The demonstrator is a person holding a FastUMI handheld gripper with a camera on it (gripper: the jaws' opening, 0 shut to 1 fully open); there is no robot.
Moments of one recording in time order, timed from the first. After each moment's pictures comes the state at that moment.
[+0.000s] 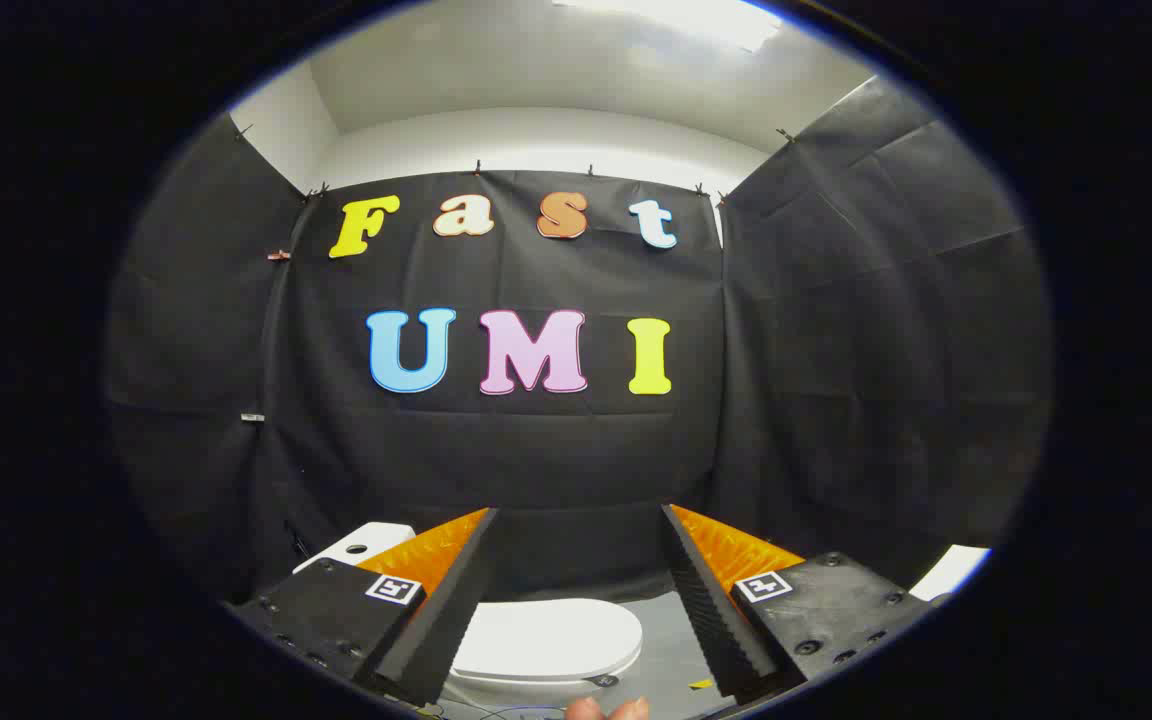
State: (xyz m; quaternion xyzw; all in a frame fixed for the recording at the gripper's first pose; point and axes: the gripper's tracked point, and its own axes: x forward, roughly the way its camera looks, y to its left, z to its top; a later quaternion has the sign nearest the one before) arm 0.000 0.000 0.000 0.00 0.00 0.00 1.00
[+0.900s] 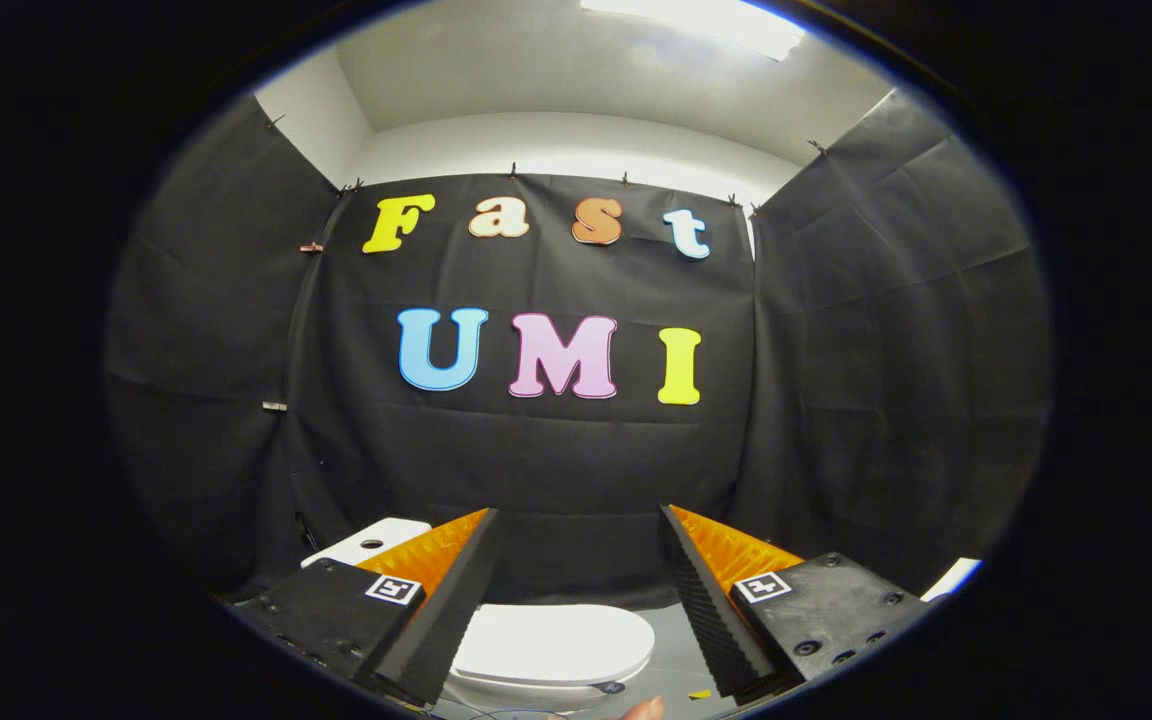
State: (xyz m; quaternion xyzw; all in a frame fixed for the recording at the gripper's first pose) arm 0.005 0.024 -0.009 -0.01 -0.02 0.03 1.00
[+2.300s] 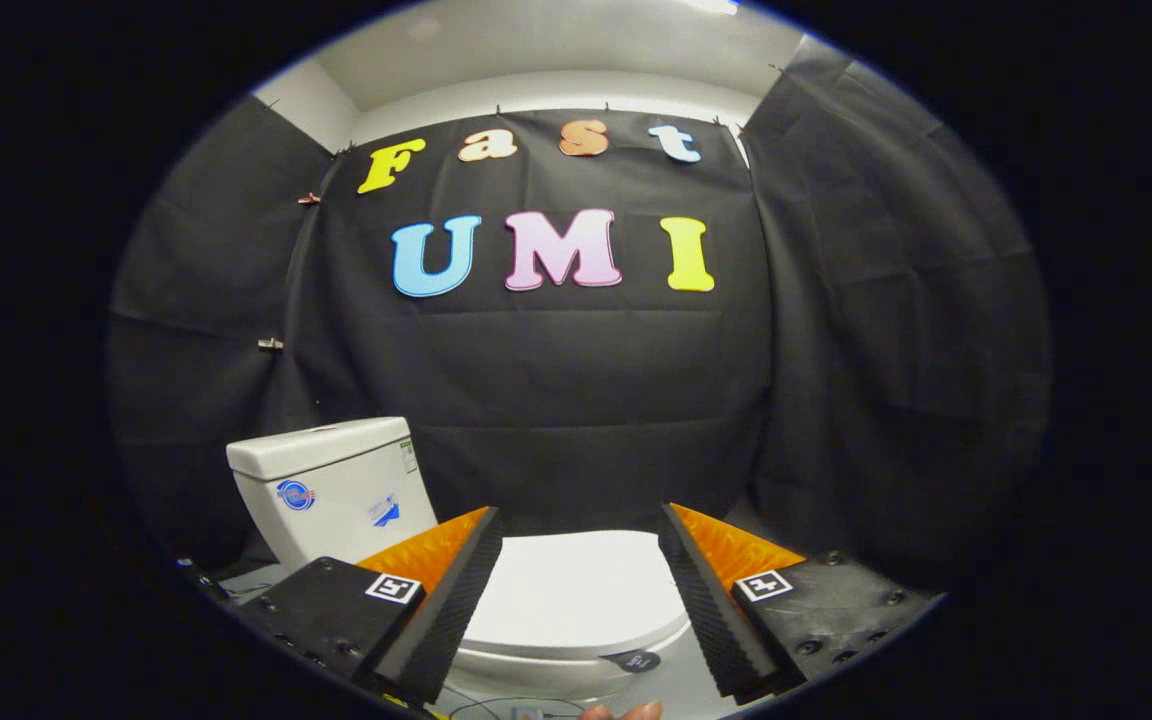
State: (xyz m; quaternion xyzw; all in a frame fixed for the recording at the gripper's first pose) arm 0.075 -0.014 -0.320 0.06 0.06 0.07 0.99
